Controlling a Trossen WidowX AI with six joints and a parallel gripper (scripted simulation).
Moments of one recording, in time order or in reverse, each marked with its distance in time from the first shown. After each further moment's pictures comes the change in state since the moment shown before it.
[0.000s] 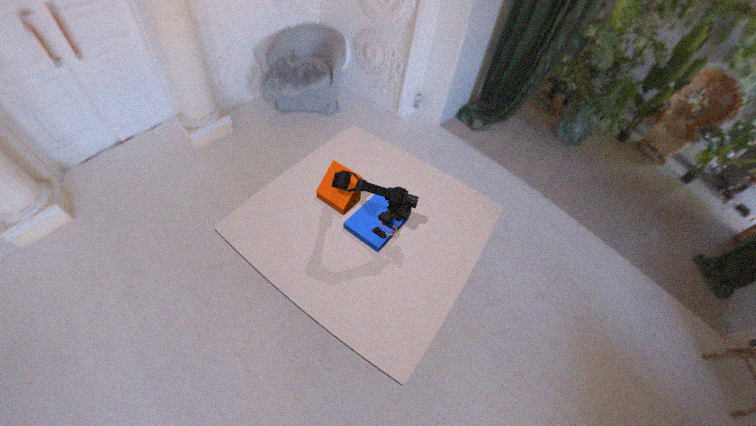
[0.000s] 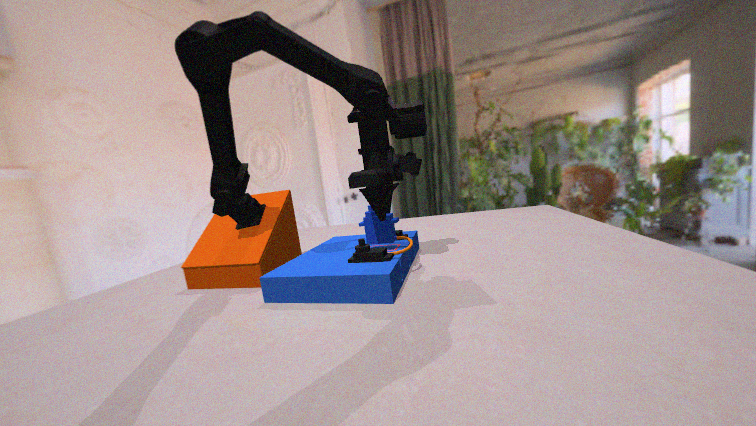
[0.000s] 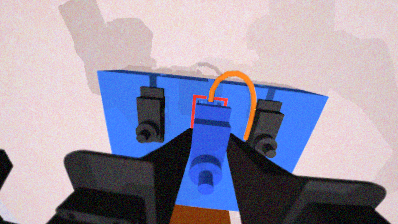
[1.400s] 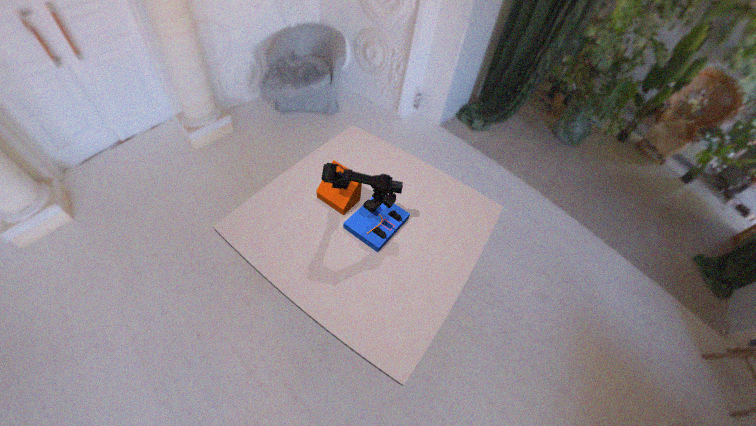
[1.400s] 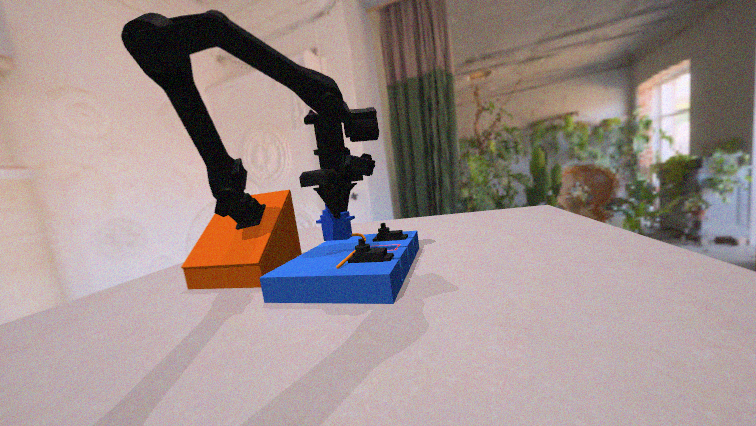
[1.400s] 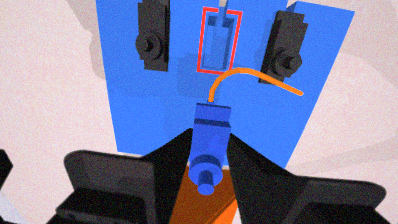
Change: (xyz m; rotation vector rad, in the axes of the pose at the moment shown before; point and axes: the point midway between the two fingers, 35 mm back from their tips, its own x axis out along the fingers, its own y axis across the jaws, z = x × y) arm -0.013 0.001 -0.098 -0.016 0.017 -0.005
